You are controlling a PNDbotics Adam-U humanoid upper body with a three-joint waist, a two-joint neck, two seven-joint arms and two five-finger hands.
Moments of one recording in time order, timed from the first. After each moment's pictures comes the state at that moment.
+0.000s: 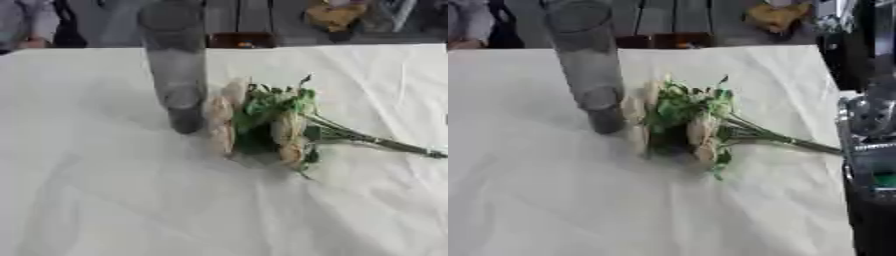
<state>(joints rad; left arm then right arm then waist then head) -0.36 0.17 0.09 -1.99 -0.26 -0.36 0.24 -0.54 -0.36 -0.13 -1.98 0.56 -0.16 -0.17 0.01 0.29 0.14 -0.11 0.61</state>
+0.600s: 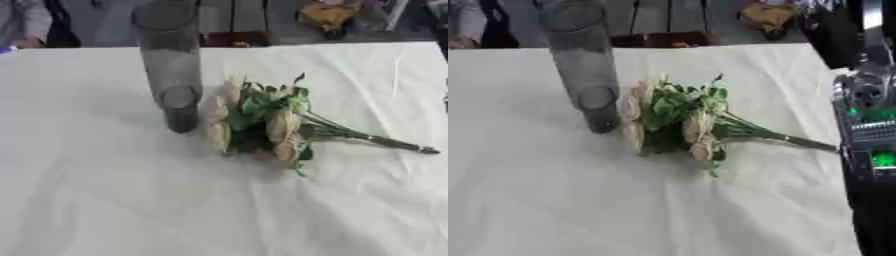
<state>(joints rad) -0.36 0.17 0.09 -1.99 -0.26 -0.36 0.23 -0.63 -0.47 -0.07 -1.96 0.63 -0.08 -0.10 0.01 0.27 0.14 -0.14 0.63</state>
